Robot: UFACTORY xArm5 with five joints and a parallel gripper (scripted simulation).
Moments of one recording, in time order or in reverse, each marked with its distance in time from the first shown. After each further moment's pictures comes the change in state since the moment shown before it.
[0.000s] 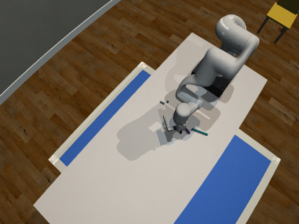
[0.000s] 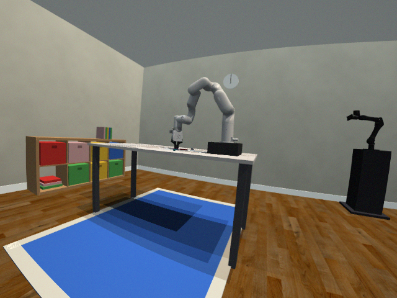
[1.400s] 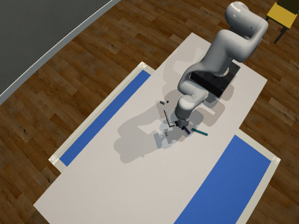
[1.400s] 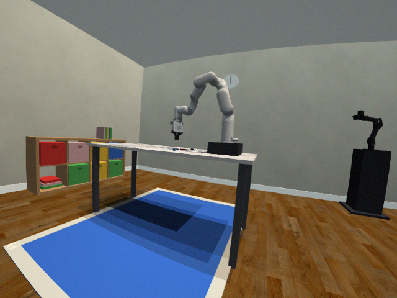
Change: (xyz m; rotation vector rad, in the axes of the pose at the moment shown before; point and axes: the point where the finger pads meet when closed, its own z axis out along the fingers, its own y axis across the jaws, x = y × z) arm 0.001 -0.001 -0.084 0.002 0.003 0.000
